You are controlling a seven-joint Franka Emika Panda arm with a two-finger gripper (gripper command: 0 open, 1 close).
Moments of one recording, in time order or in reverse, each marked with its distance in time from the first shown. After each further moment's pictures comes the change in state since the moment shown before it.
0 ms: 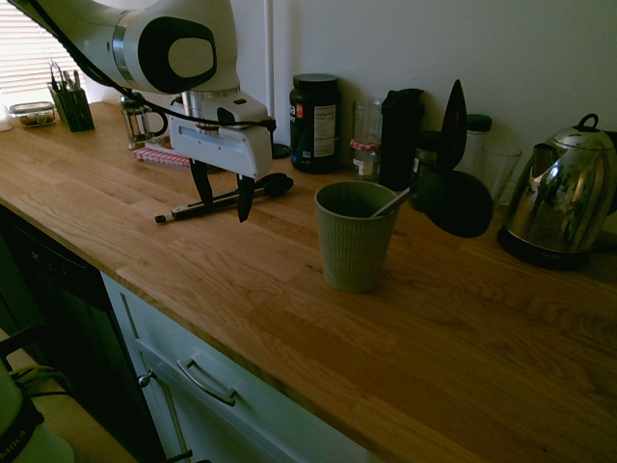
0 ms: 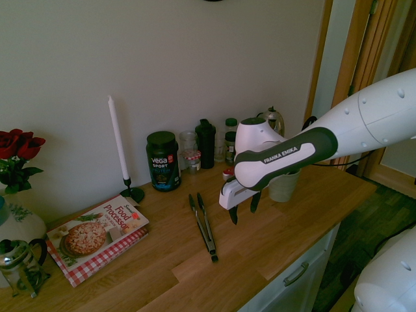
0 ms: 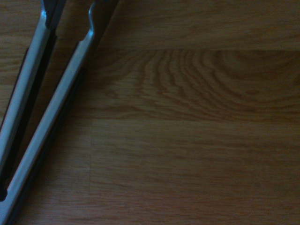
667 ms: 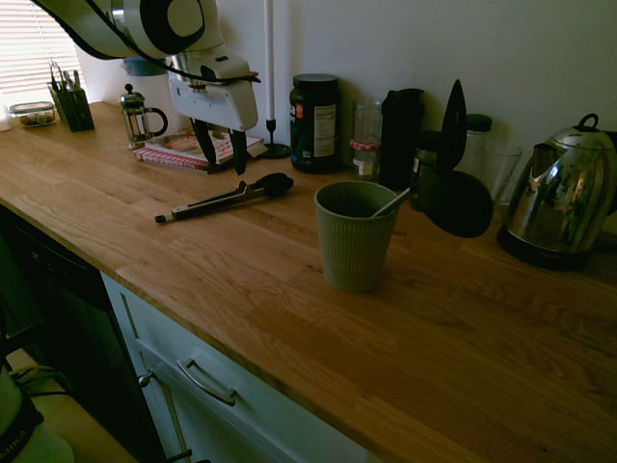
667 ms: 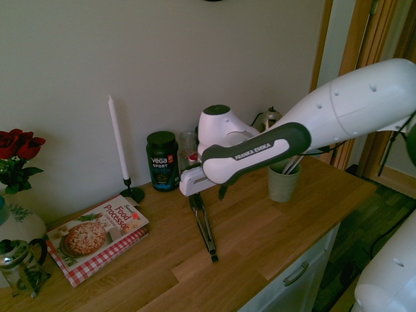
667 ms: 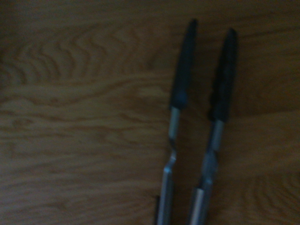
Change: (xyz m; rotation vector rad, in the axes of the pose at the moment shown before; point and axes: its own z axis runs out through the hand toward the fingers) arm -0.016 -0.127 -0.035 0.089 0.117 0.139
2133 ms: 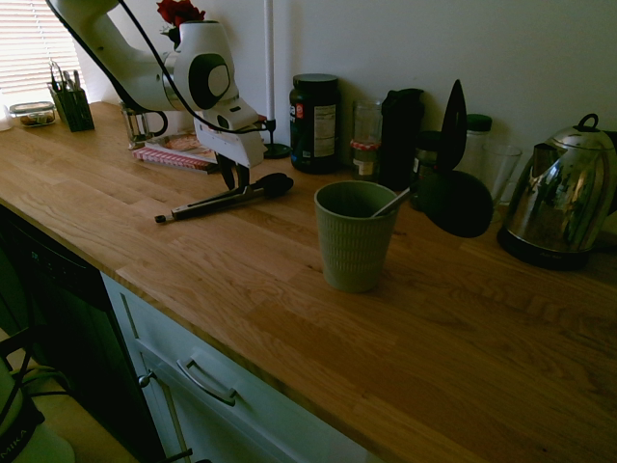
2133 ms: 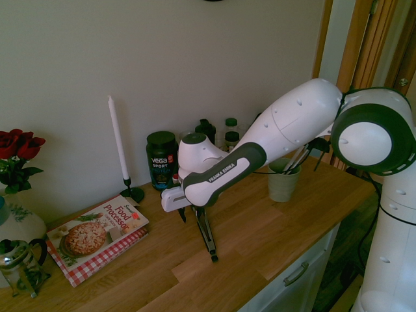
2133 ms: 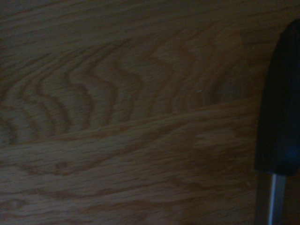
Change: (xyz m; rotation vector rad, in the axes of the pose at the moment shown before) arm 0.005 -0.038 0.090 0.001 -0.015 0.072
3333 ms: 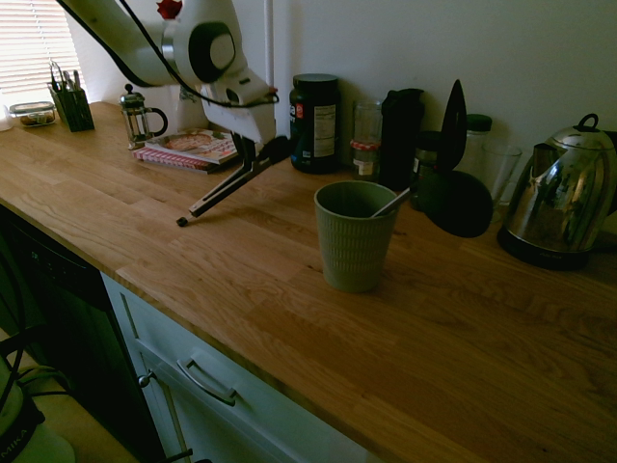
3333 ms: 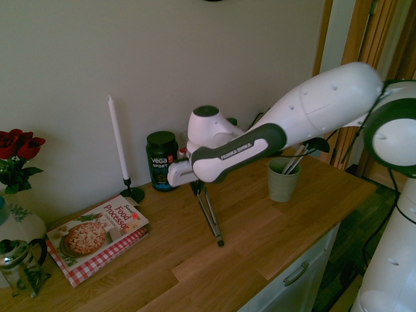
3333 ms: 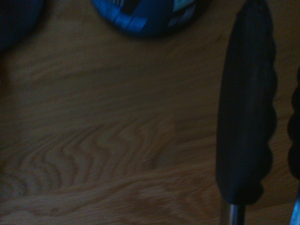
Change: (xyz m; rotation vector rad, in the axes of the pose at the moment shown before) arm 0.037 0.015 -0.131 0.081 0.156 -0.007
